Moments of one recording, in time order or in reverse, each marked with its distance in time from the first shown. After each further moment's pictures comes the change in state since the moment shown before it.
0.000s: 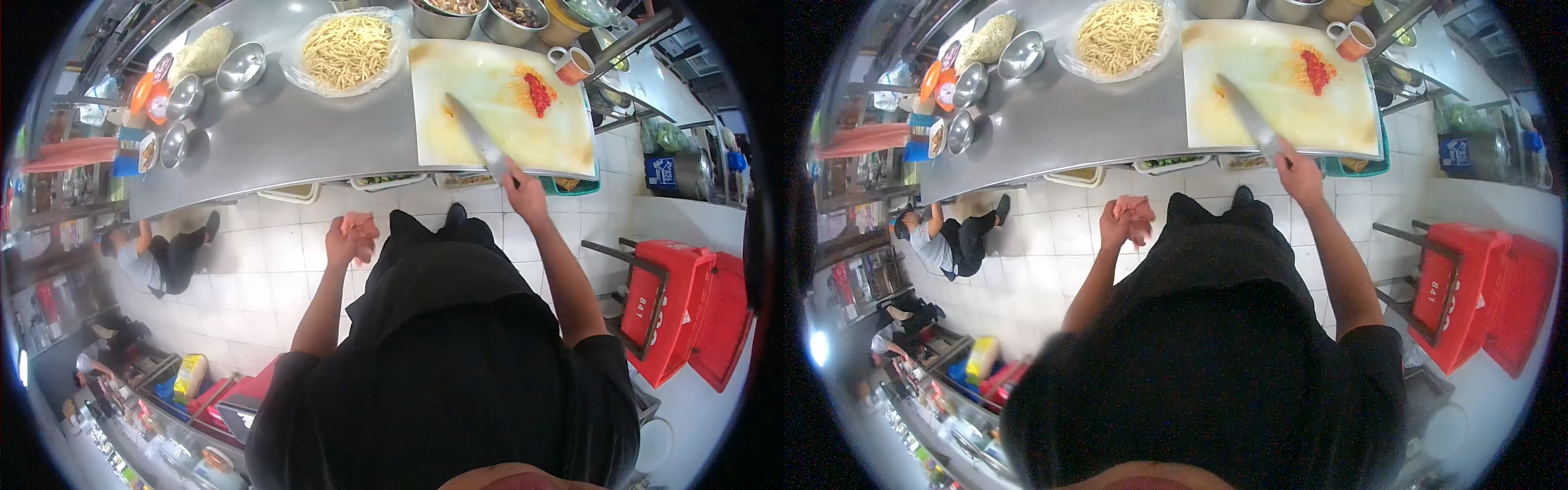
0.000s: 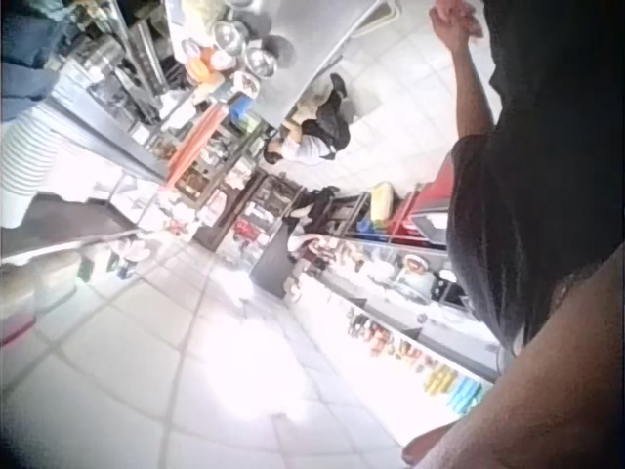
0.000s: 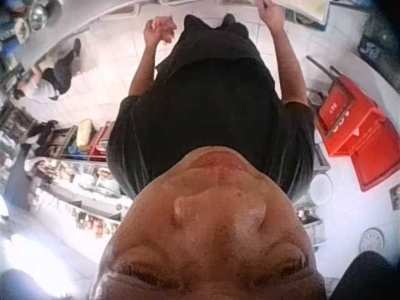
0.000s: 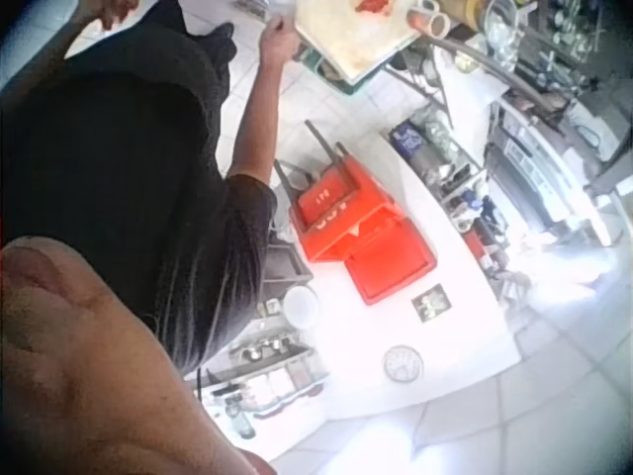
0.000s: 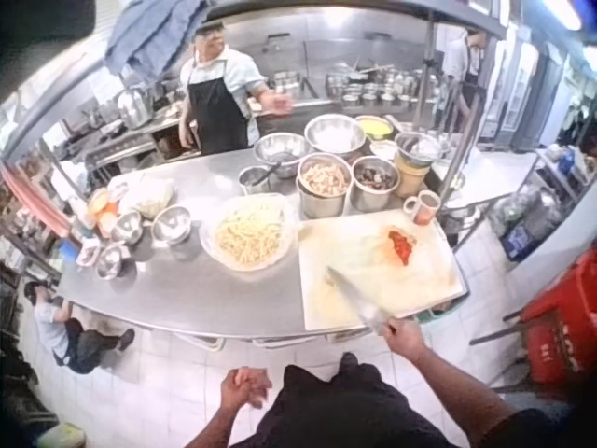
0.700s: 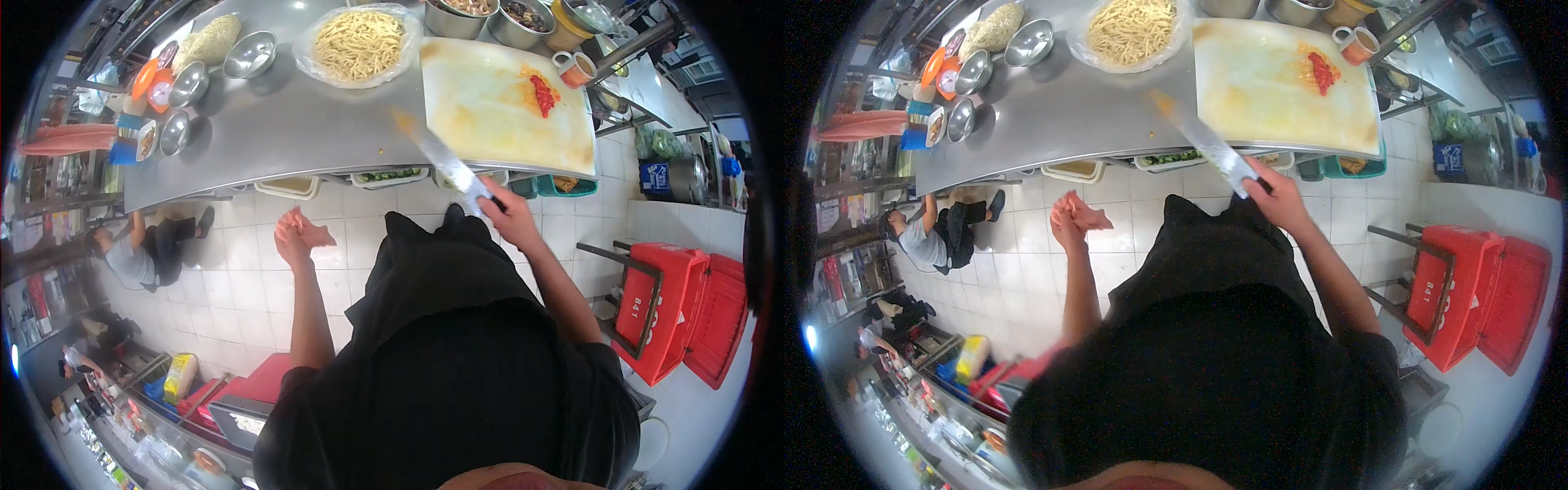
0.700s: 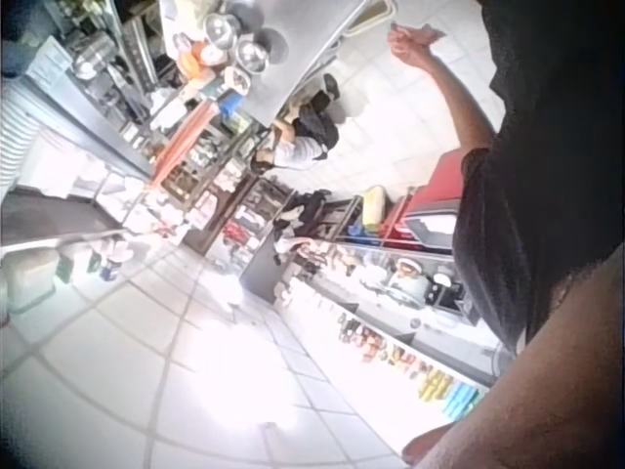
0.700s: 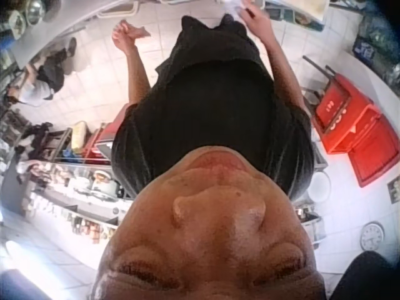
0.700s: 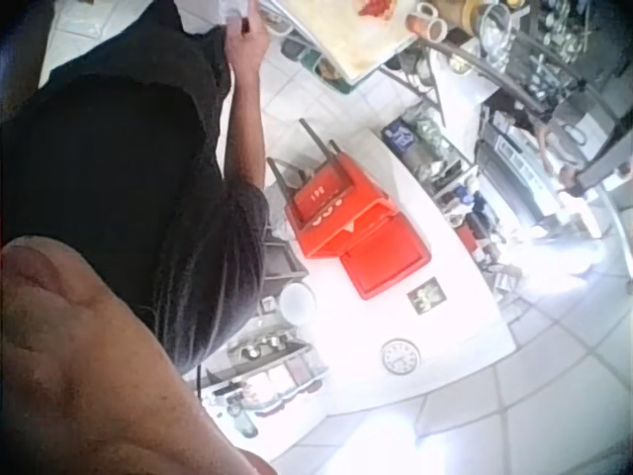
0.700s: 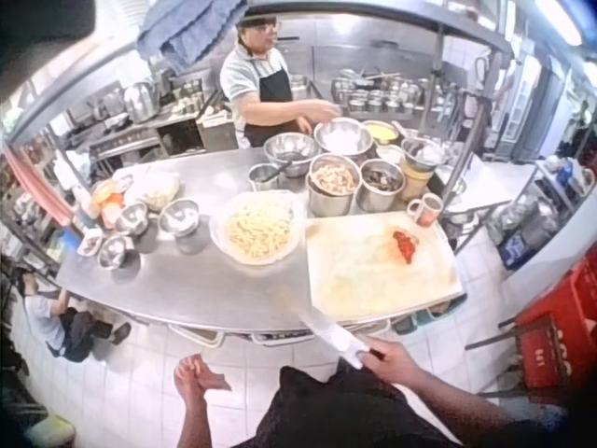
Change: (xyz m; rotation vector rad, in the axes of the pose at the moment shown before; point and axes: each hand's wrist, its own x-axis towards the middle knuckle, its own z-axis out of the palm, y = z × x) left_hand 0.011 -0.036 -0.096 -0.798 0.468 0.065; right_hand -0.066 -0.112 -0.022 0.582 -0.199 -0.122
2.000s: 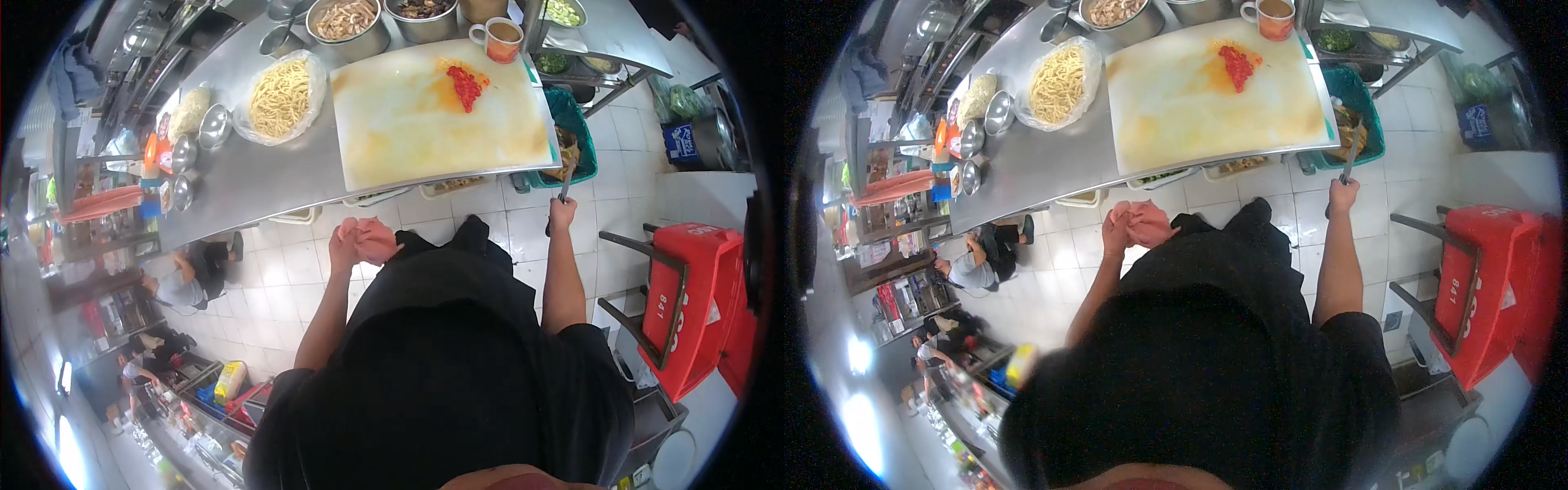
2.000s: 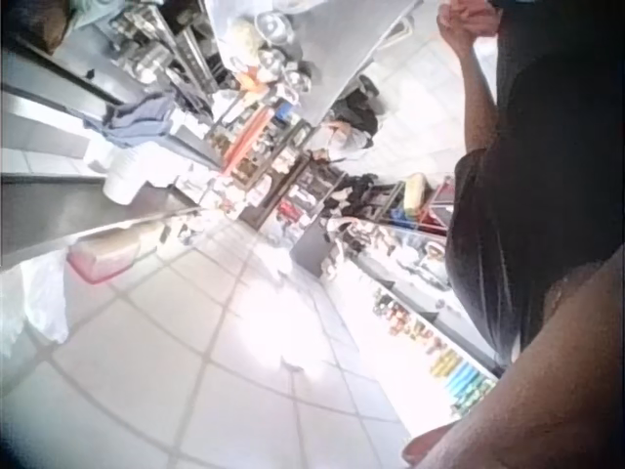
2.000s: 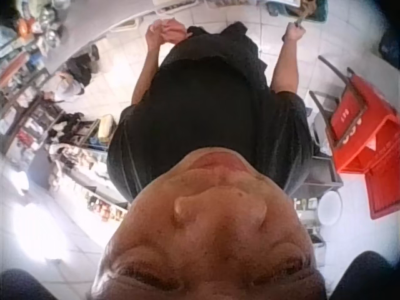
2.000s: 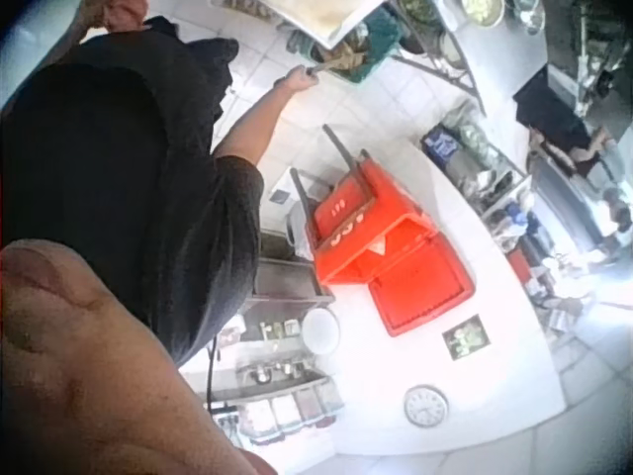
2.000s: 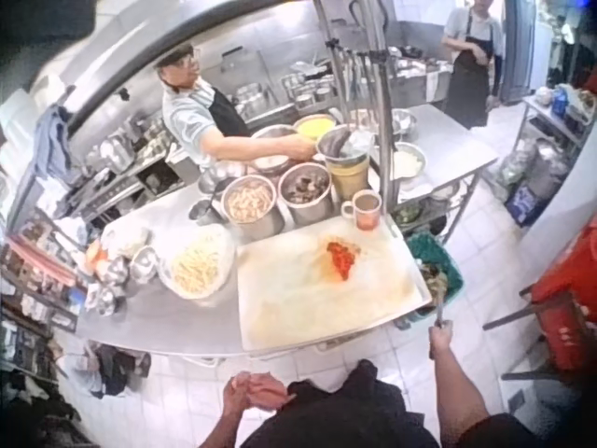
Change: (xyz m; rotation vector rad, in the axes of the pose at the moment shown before) left_hand -0.139 -0.067 0.203 0.487 -0.482 -0.169; right_hand -0.034 0.393 -0.228 0.097 0.893 0.901
